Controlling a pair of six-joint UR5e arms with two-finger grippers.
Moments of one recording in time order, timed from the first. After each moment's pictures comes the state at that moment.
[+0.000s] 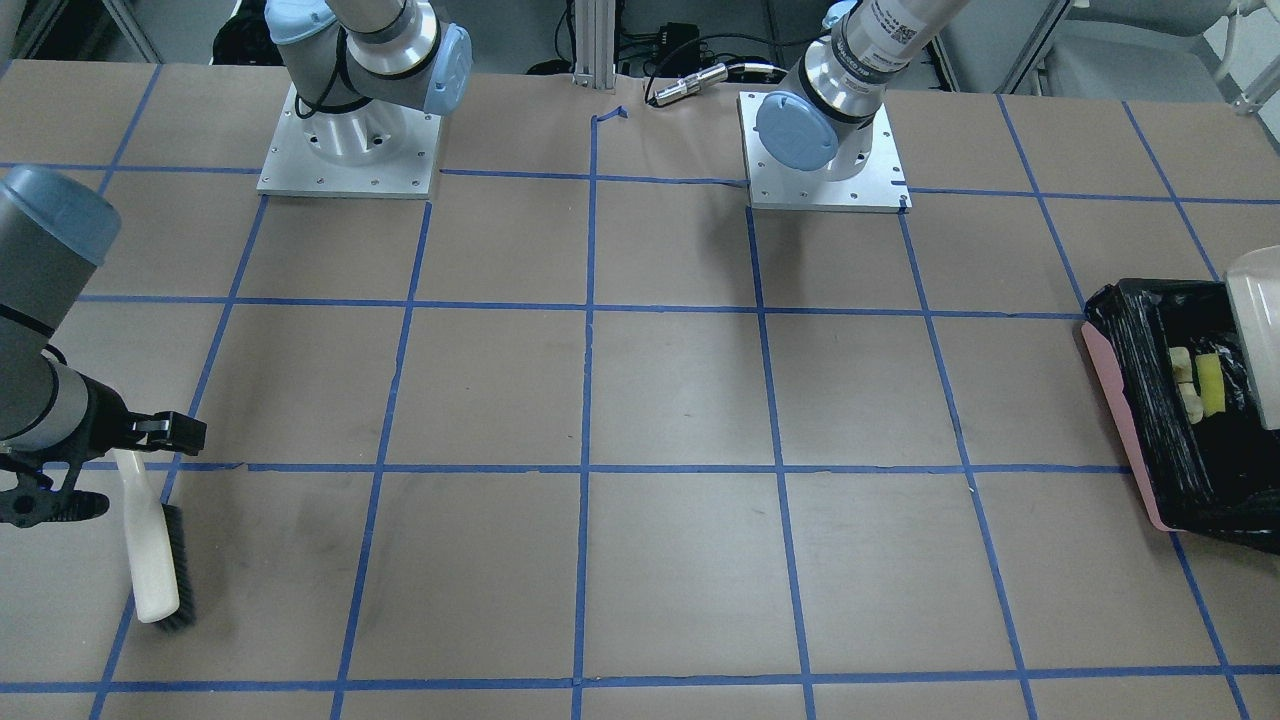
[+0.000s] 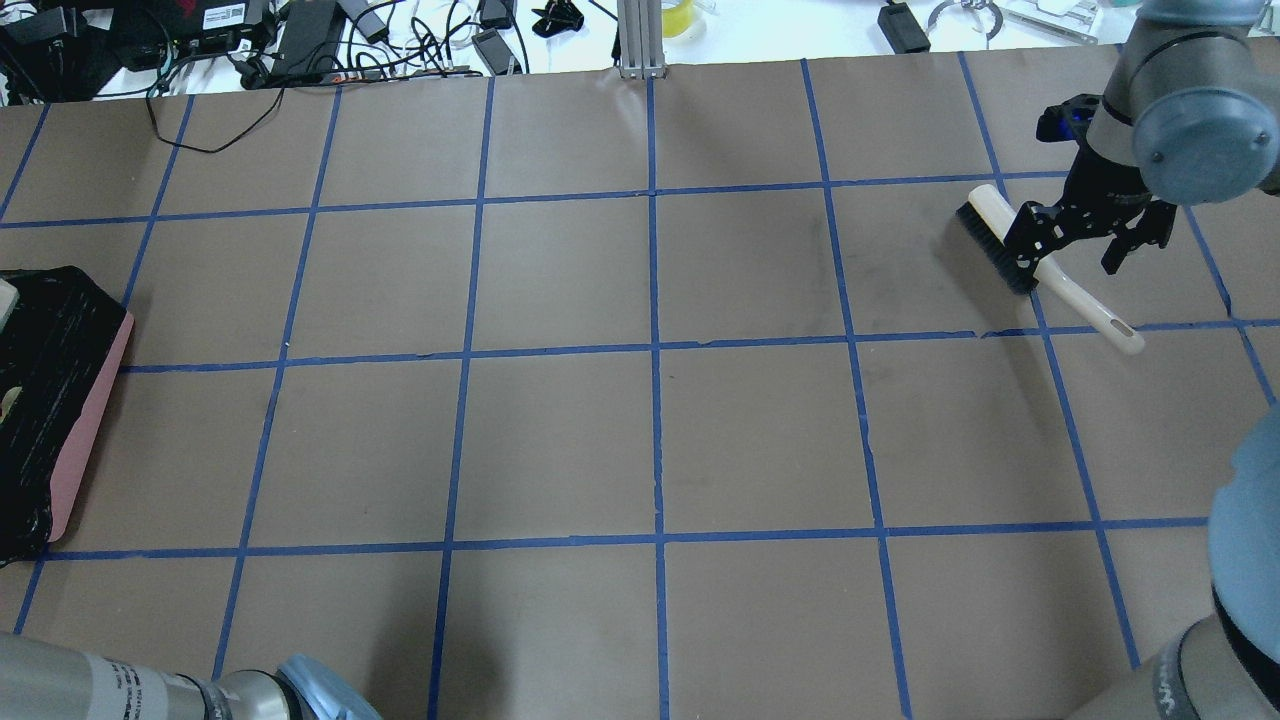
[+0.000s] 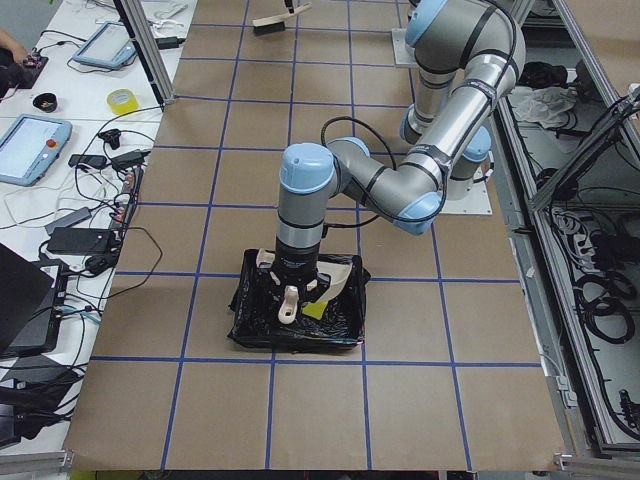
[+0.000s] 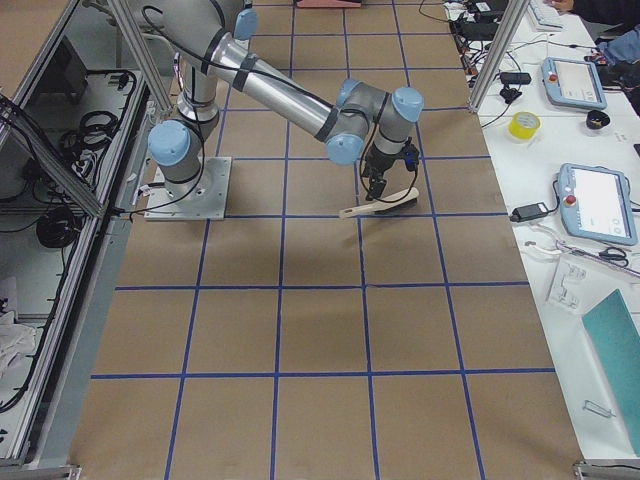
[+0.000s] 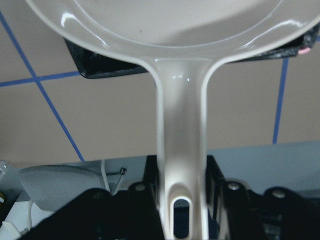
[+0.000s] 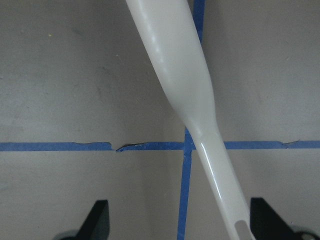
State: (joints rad) left arm -0.64 -1.90 -1.37 -1.10 1.67 2.66; right arm 1.25 -1.22 1.63 -1.83 -1.70 -0.33
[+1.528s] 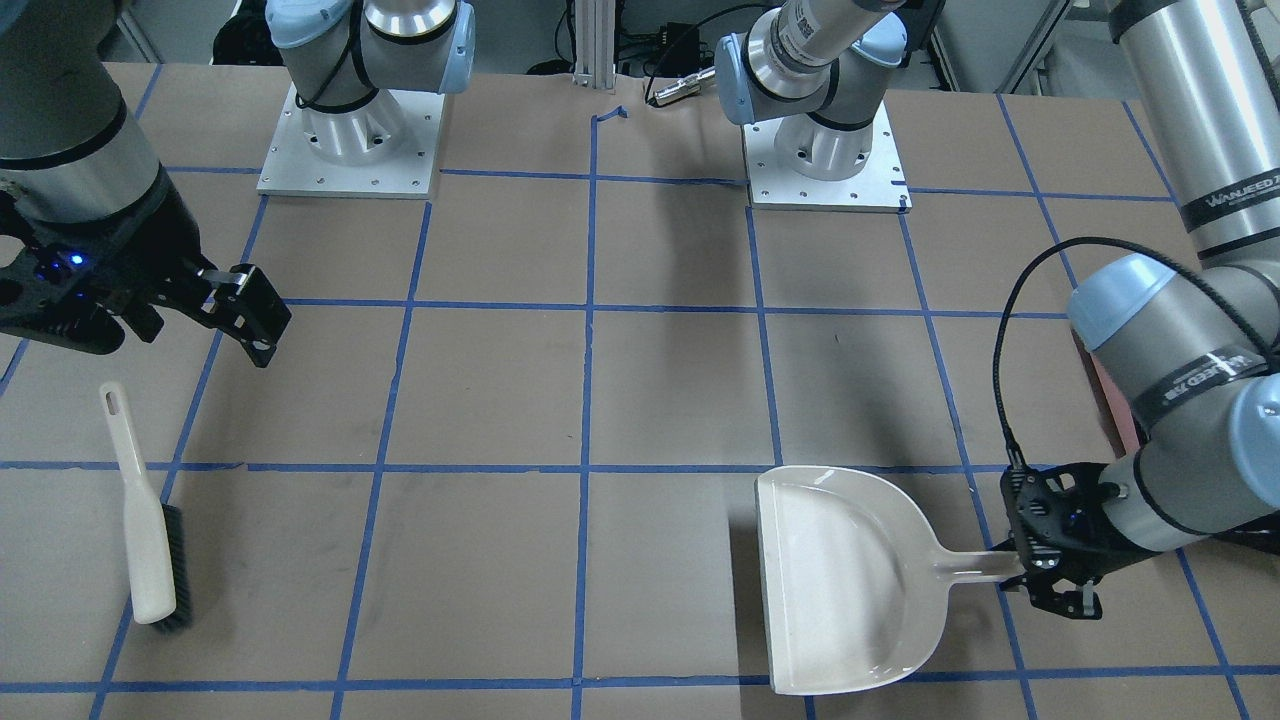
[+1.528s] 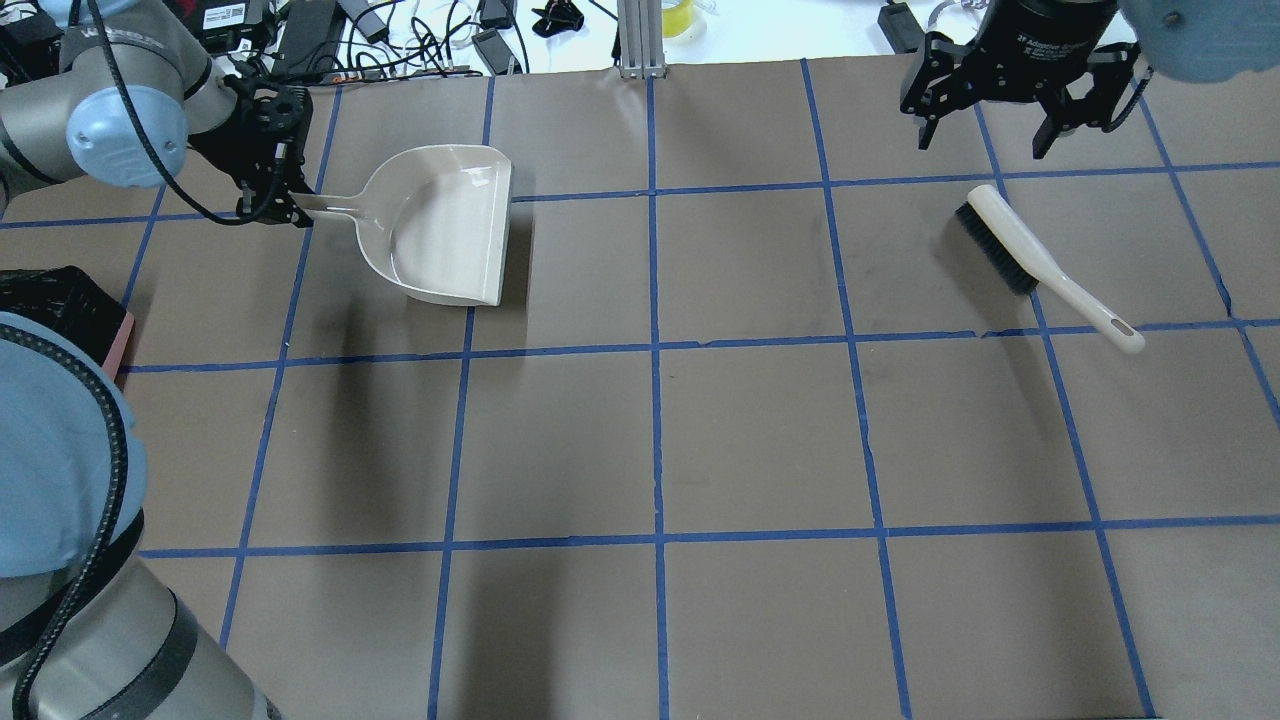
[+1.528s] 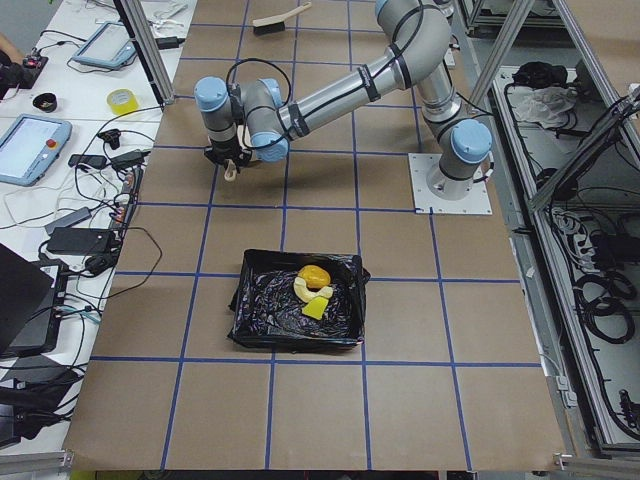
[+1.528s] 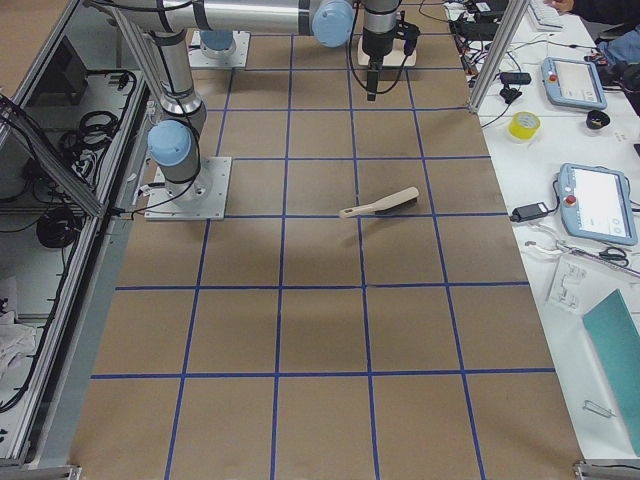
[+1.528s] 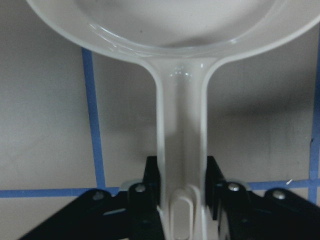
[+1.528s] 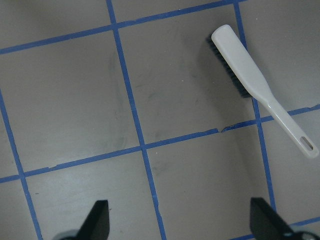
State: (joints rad) left arm -1.31 -2.13 -1.41 -1.16 1.52 1.89; right arm 1.52 -1.44 1.45 -1.64 -1.62 0.16
